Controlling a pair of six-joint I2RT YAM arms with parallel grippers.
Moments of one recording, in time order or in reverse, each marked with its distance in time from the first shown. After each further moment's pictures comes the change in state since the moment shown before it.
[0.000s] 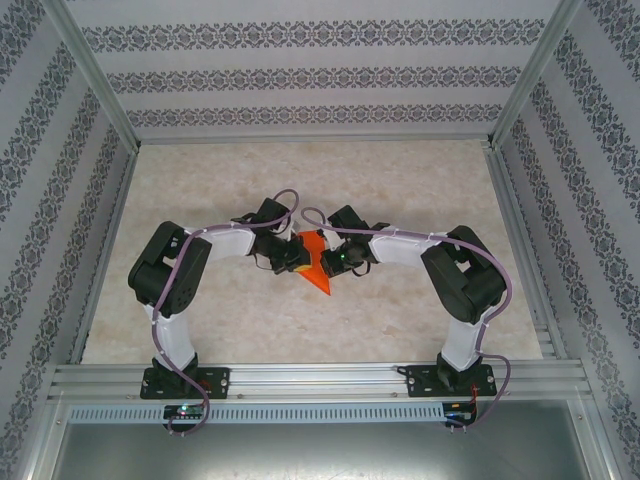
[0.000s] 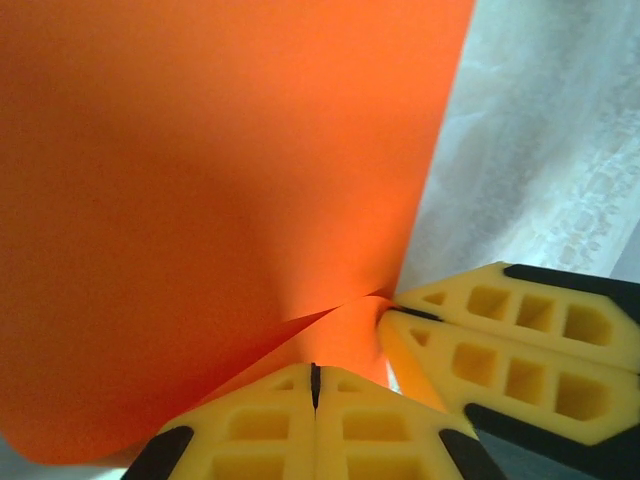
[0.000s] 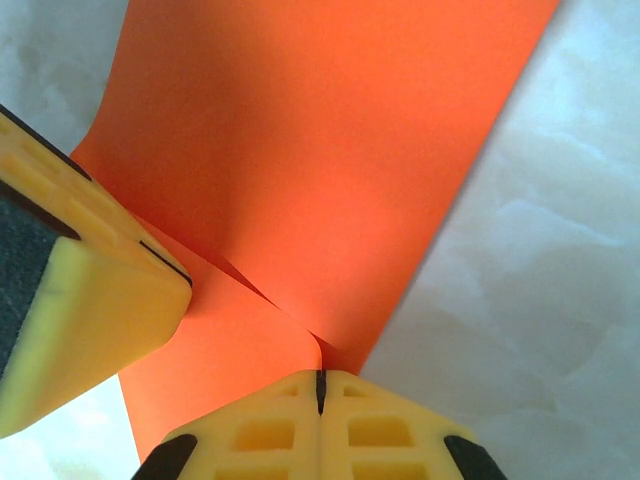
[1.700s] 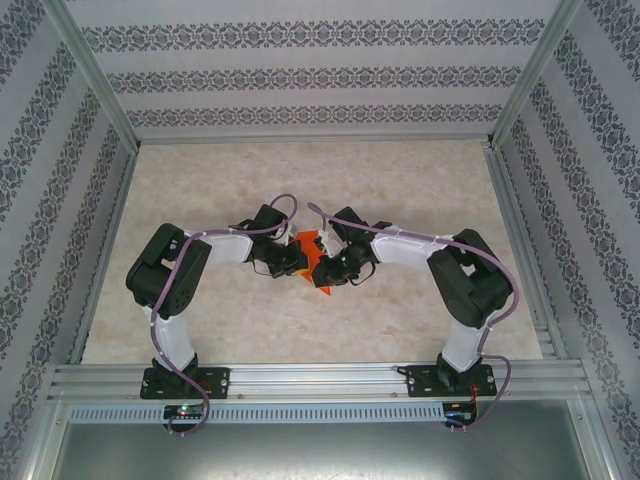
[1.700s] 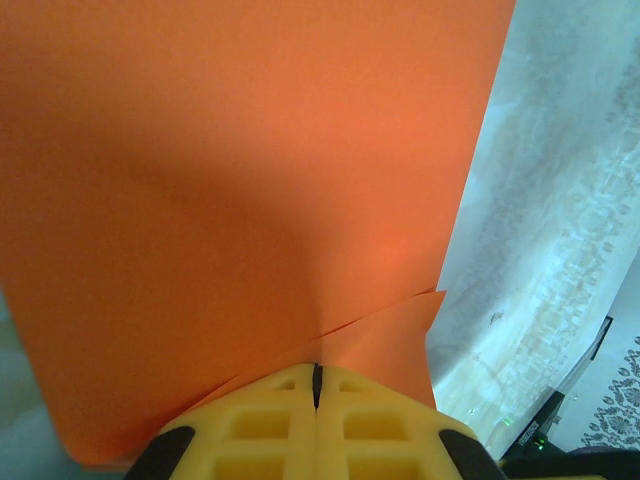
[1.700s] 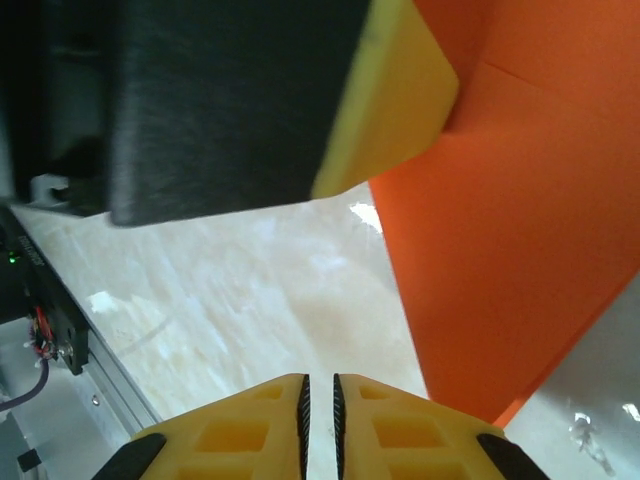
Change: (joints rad) left arm 0.000 -0.013 -0.077 0.095 -0.019 0.016; right arm 0.006 -0.032 0.015 -0.146 -0.356 0.159
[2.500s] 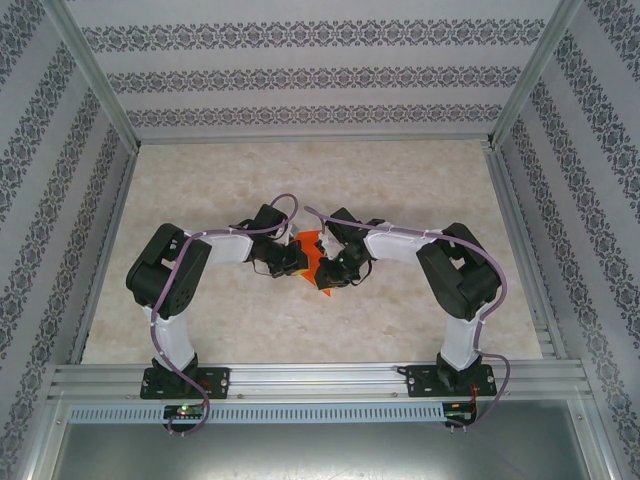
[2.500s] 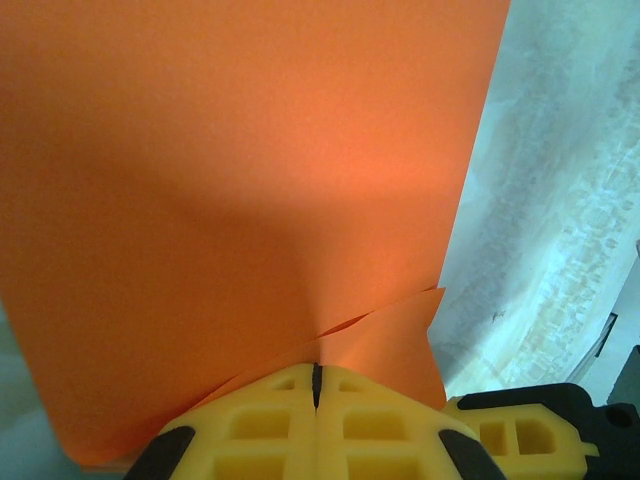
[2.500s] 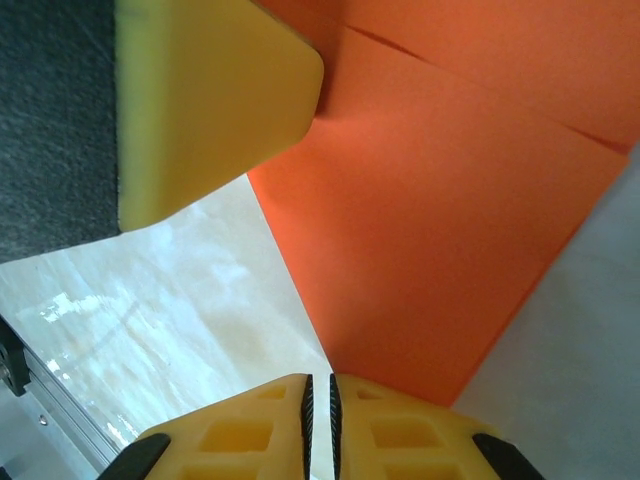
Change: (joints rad) left arm 0.000 0.000 0.004 -0.006 -0.001 0.015; right arm 0.000 0.066 0.048 -0.088 0.072 -0.009
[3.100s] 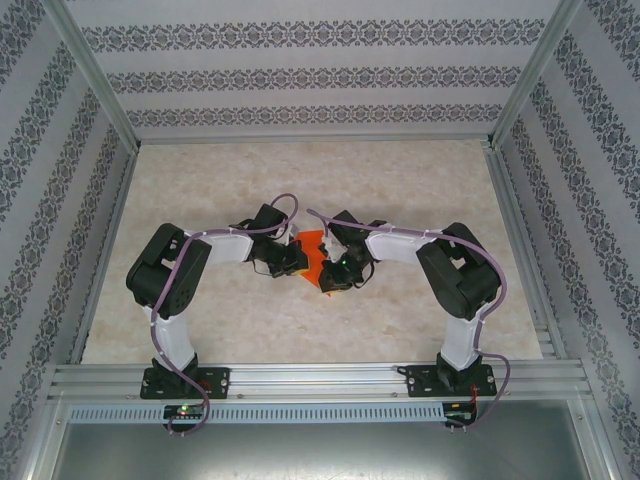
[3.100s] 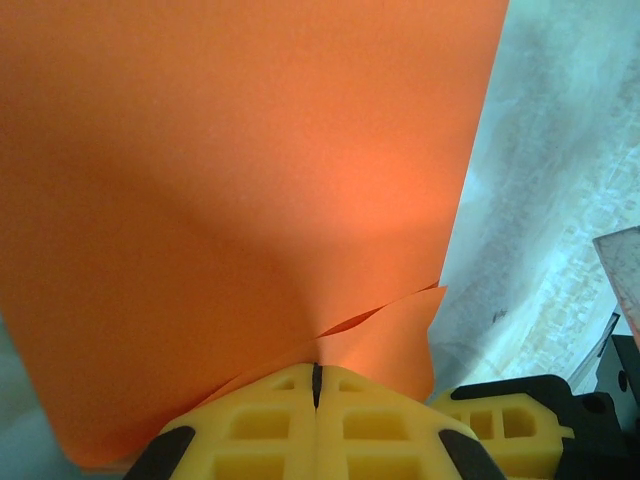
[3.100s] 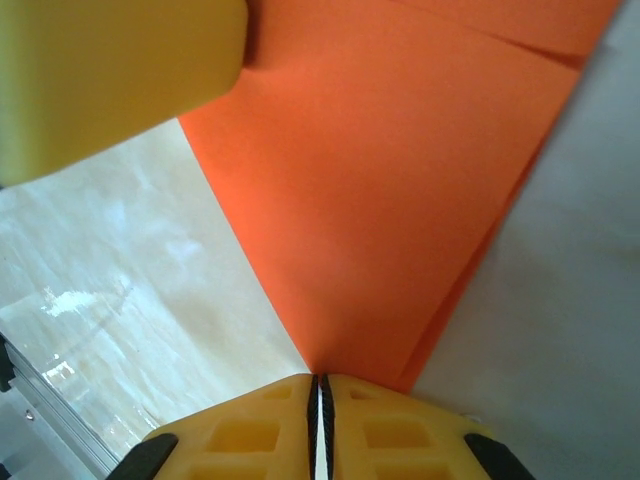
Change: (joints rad) left arm 0.000 0.000 0.003 -0.007 -0.003 0.003; right arm -0.014 0.001 -0.025 -0.016 0.003 -0.004
